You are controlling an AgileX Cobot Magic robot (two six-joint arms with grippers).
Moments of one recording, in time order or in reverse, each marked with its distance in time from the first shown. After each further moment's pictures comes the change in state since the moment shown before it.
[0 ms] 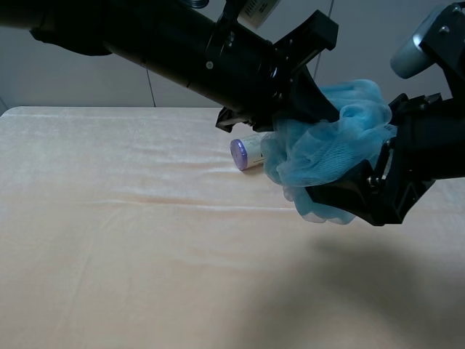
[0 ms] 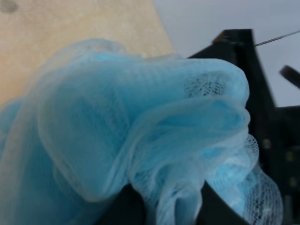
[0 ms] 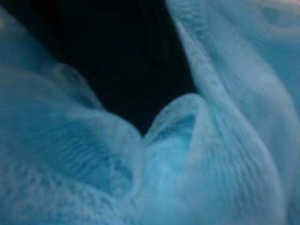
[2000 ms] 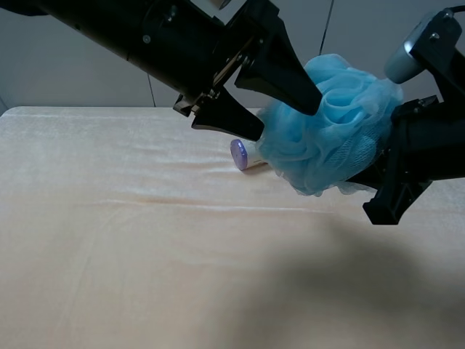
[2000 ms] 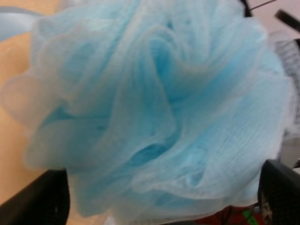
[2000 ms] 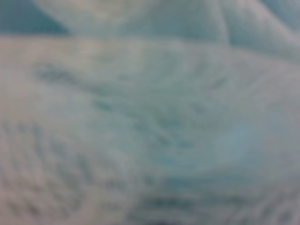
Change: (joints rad) left arm 0.112 -0.086 -0.001 0.222 0.190 -0.074; right arm 0.000 0.009 0.000 -0.019 -0.002 0.000
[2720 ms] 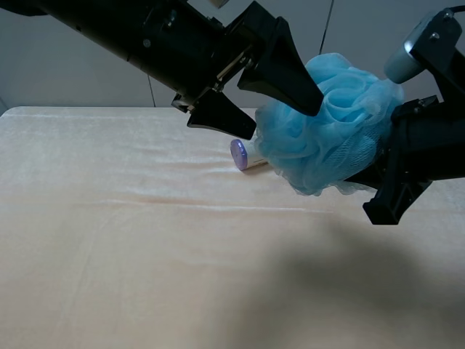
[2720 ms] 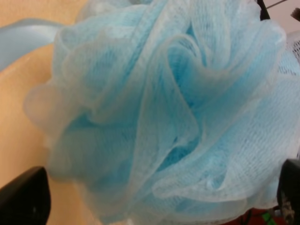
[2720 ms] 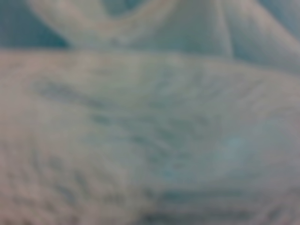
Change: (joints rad) left arm 0.000 0.000 0.000 0.018 -0.029 0.040; right arm 0.000 0.000 0.000 0.000 0.000 0.000
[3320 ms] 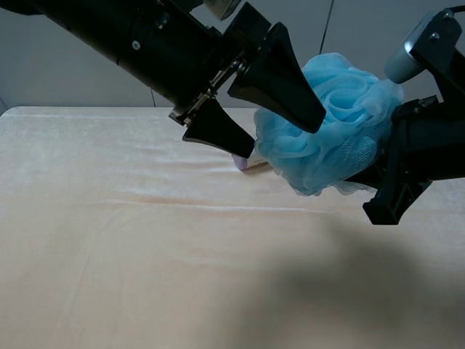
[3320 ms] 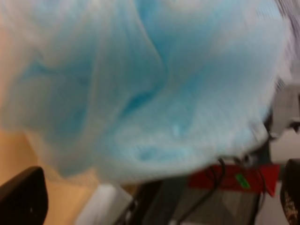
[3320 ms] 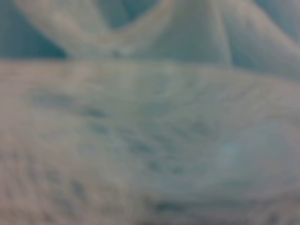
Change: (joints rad) left arm 0.000 -0.011 0.000 0.001 0.149 -0.034; right arm 0.000 0.000 0.000 0.001 0.000 0.000
